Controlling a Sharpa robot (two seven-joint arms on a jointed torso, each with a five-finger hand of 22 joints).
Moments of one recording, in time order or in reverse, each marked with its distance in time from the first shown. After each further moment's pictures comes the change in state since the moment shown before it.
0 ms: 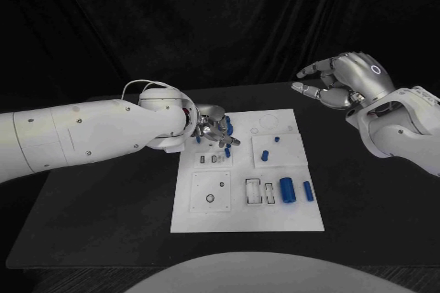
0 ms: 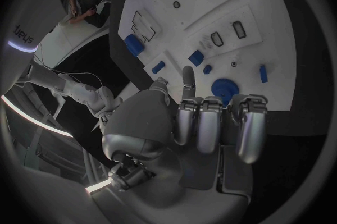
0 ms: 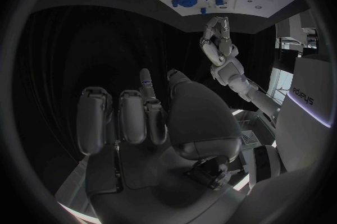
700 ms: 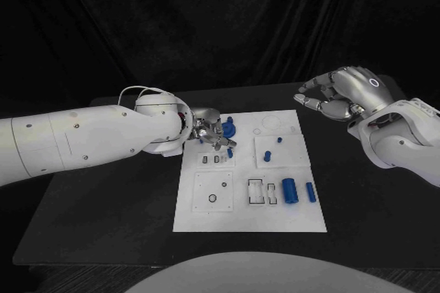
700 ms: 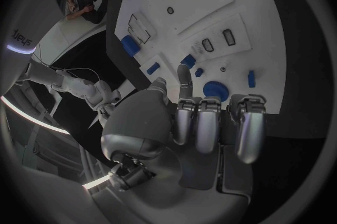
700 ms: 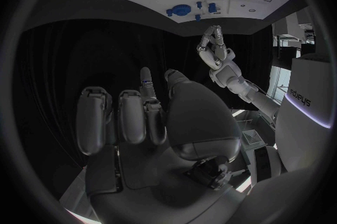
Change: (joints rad) left arm -0.023 -0.042 0.000 0.011 -0.001 -0.040 -0.002; left_hand -0.015 -0.015 0.020 0.003 -0.019 0.173 -0.025 -0.175 -0.011 -0.002 -0.020 0.000 0.000 0.000 -0.014 0.000 0.000 0.000 0.000 -0.017 0.000 0.000; right arm -0.038 -0.009 0.000 0.005 -0.001 0.026 0.002; right_hand 0.025 0.001 0.007 -0.007 0.080 0.026 0.004 0.005 0.011 -0.004 0.004 0.000 0.001 -0.001 0.006 0.000 0.000 0.000 -0.003 0.004 0.000 0.000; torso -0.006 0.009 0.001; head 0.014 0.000
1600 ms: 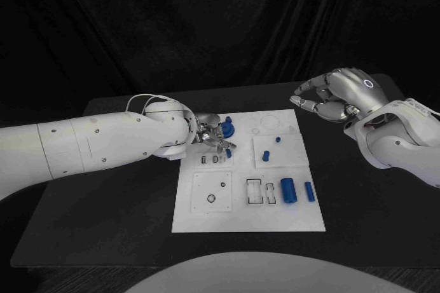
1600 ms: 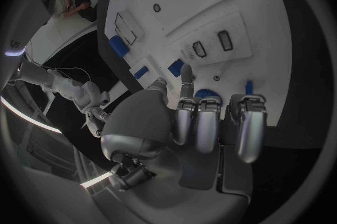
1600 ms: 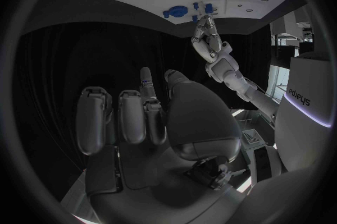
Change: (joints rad) left arm -0.050 0.073 0.000 -0.103 -0.001 -0.016 -0.014; left_hand 0.000 0.000 0.028 -0.014 -0.034 0.013 0.020 -0.172 -0.105 0.000 0.000 0.000 0.000 -0.004 -0.003 0.000 0.000 0.000 0.000 0.000 -0.014 0.000; right arm -0.003 0.005 0.000 0.008 -0.001 0.015 0.002; right_hand 0.000 0.000 0.004 0.004 0.020 0.007 0.000 0.000 0.002 0.000 0.000 0.000 0.000 0.000 0.000 0.000 -0.002 0.000 0.000 0.000 0.000 0.001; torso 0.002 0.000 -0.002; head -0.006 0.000
